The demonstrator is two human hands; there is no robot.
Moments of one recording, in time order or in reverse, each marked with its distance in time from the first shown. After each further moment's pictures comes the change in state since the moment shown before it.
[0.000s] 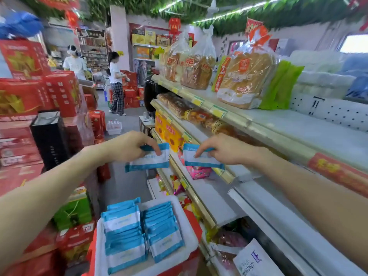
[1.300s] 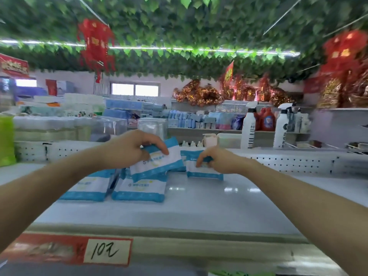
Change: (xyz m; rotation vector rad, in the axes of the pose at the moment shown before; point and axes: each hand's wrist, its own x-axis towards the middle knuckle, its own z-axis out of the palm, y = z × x) left_hand 0.134 0.642 0.081 -0.386 -0.223 1.098; right_hand -0.644 0.197 -0.163 -0.064 0.400 1.080
